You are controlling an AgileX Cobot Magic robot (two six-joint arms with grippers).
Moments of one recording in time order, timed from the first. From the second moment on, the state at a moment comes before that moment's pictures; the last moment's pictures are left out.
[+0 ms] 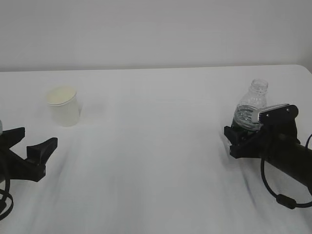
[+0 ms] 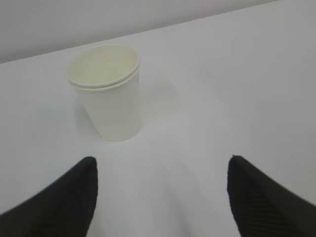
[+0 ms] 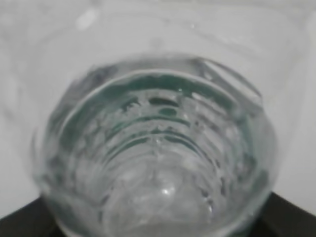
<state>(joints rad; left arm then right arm) -0.30 1.73 -0.20 0.01 -1.14 0.05 0.08 2.14 -0.57 -0.25 -1.13 0.02</state>
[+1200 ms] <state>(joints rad) -0.30 1.92 -0.30 -0.01 -1.15 0.06 0.08 1.98 -0.55 -0.33 -1.02 0.02</state>
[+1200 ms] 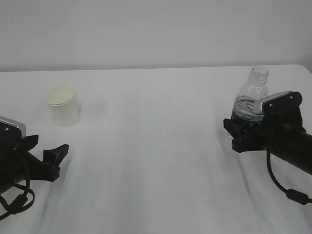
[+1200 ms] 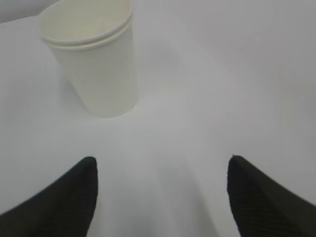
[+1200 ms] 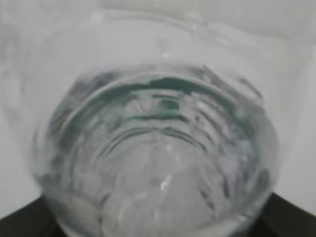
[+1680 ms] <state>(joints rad) -0.20 1.99 -0.40 0.05 -1.15 0.06 0.08 1.98 -0.55 -0.33 -1.02 0.02</state>
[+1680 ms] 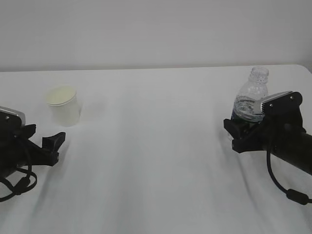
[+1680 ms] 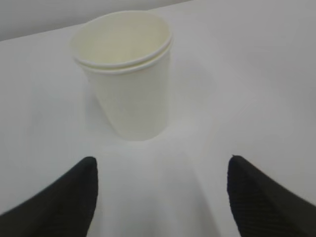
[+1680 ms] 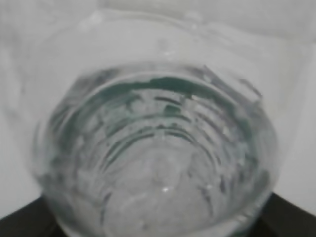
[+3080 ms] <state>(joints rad) -0.08 2.22 -0.71 0.28 -1.15 -0.10 0.08 1.98 -0.55 -0.33 -1.02 0.02</state>
